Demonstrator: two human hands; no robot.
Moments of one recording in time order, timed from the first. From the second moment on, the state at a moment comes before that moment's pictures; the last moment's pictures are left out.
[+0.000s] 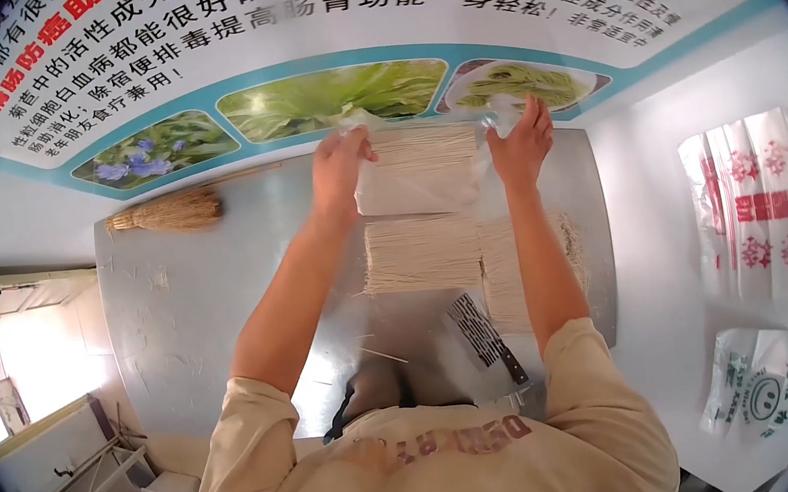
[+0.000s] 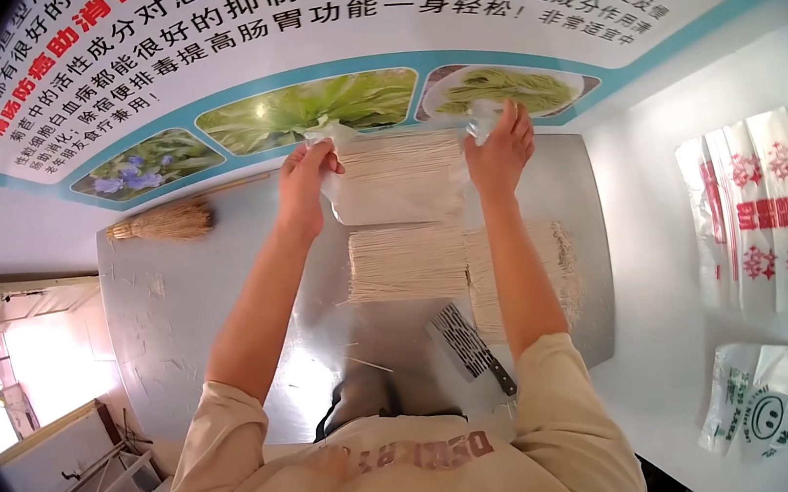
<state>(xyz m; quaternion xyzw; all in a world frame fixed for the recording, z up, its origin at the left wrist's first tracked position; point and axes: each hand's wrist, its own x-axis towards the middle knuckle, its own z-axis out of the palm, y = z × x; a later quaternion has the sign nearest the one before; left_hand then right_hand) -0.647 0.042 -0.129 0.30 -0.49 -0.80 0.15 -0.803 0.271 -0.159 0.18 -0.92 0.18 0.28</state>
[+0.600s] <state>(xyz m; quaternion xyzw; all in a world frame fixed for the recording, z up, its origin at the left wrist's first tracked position) -0.631 -0.018 -0.041 0.22 -0.41 -0.87 0.18 -0.833 0.269 -0.002 0.05 -0.51 0.82 -0.26</state>
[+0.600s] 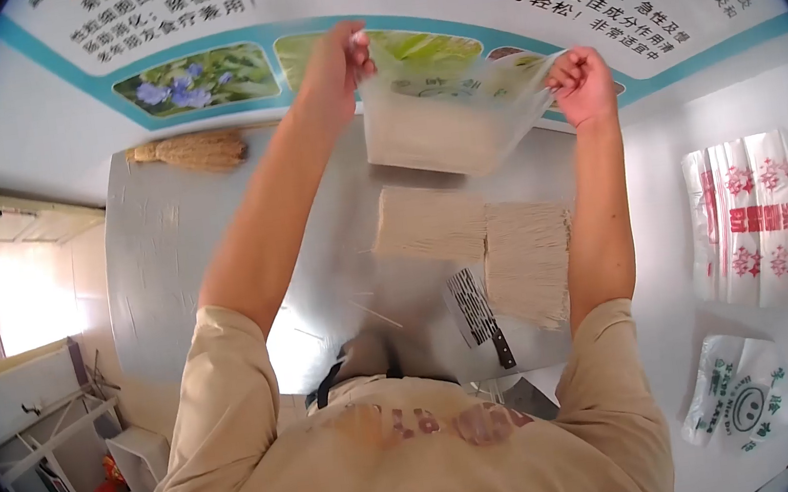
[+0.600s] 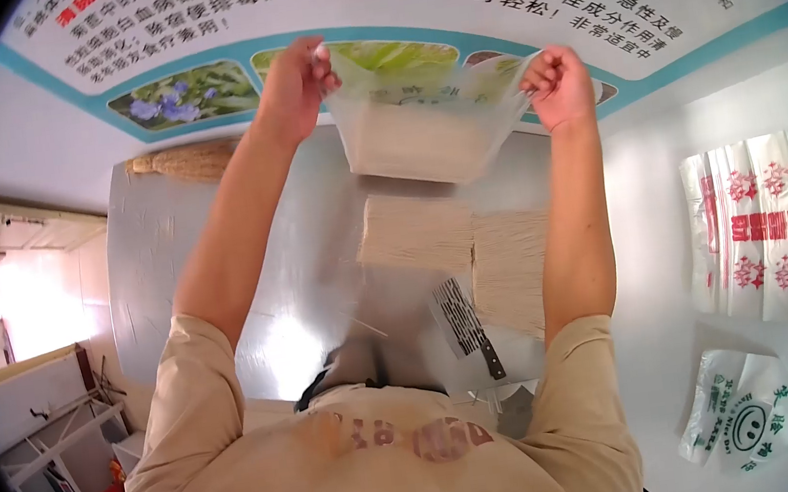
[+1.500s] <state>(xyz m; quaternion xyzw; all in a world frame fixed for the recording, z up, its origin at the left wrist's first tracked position) -0.493 0.162 -0.264 -0.12 -0.99 -0.09 -0.07 -0.826 0.221 -0.080 0.09 -0.53 0.78 -0.32</state>
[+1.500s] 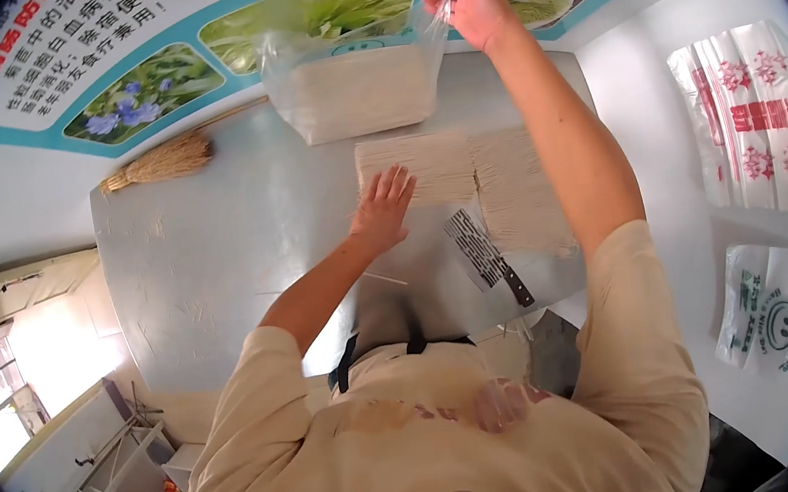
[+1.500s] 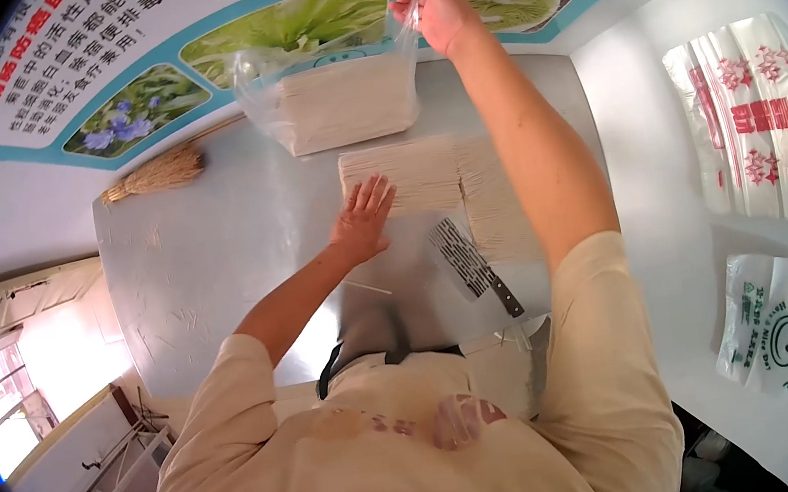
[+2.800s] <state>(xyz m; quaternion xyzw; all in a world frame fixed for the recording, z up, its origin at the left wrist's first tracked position) -0.393 0.214 -0.321 0.15 -0.97 -0.21 -0.04 -0.391 0.536 -0.334 0.11 -0.95 0.27 -0.11</state>
